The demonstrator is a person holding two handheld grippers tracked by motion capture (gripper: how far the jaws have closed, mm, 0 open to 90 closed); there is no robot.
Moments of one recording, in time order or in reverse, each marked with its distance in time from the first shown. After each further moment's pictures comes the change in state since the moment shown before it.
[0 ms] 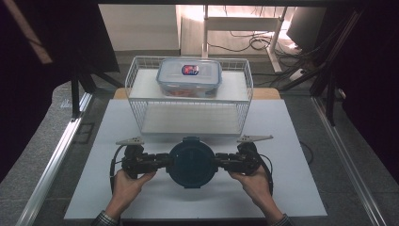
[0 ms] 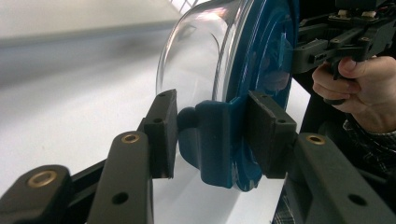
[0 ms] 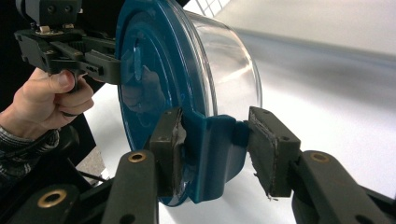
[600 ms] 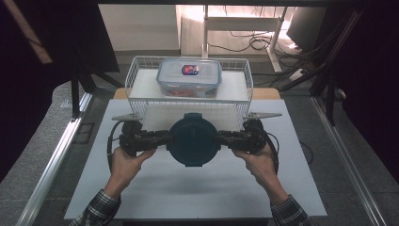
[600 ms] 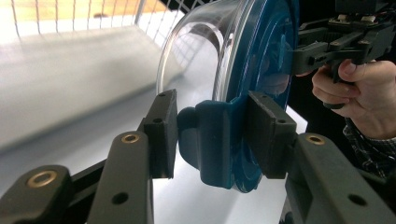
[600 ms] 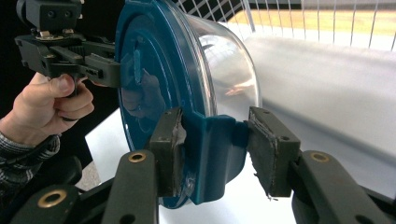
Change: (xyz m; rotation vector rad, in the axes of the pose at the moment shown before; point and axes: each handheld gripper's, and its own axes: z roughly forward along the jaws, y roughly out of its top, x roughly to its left) left arm -0.016 0.071 -0.019 -0.058 0.025 0.065; right arm 0.008 0.064 -0.024 -0.079 -0.009 -0.063
